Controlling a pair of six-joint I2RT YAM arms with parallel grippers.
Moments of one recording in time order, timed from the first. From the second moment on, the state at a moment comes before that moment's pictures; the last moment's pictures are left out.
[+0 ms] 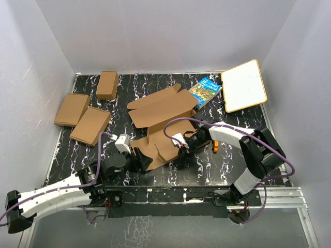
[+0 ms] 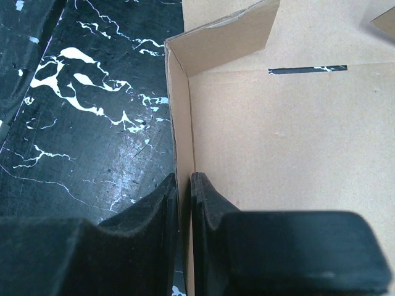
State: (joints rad) left arm -1.12 0.56 0.33 -0.20 -0.36 -0.81; right arm 0.53 1.61 0.86 -0.55 -0.92 -1.31
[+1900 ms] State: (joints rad) left arm -0.73 1.14 0.47 0.15 0.01 -0.95; right arm 0.59 1.61 0.86 -0.47 -0.91 -1.18
